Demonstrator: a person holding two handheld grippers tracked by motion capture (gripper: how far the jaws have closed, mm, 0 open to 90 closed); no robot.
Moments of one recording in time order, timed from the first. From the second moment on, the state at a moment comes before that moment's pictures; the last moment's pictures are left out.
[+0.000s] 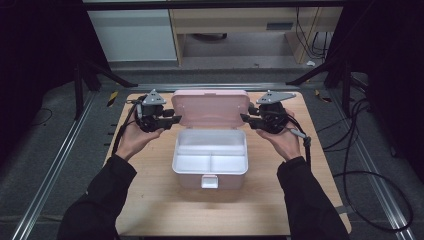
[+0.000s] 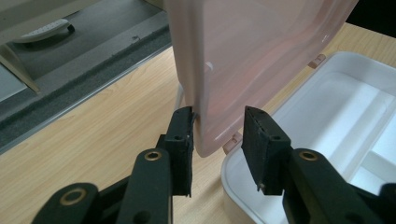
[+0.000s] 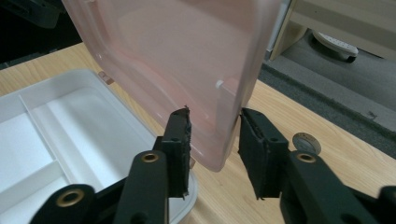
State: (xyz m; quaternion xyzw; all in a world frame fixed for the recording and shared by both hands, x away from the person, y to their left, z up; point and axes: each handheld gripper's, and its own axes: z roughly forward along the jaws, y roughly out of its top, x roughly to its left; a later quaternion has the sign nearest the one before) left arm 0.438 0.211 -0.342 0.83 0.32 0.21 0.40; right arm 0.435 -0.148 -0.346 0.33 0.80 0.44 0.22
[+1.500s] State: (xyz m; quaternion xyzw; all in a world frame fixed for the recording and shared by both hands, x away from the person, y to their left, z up) left arm 0.356 0.246 -0.392 0.82 0.37 0.19 0.39; right arm 0.360 -0.172 -0.381 0.31 0.84 0.40 0.21
